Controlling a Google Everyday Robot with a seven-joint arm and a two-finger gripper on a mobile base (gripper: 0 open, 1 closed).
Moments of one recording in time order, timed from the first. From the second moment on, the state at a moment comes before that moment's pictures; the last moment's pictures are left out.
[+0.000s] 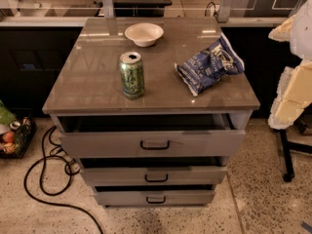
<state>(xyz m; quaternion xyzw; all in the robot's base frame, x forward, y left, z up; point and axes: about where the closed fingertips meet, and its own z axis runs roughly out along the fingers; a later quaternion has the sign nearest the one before) 0.438 -0.214 0.986 -0.60 0.78 -0.05 0.17</state>
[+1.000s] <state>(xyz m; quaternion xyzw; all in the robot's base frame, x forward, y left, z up) 0.450 -0.200 0.976 -0.59 0.78 -0.02 0.22</state>
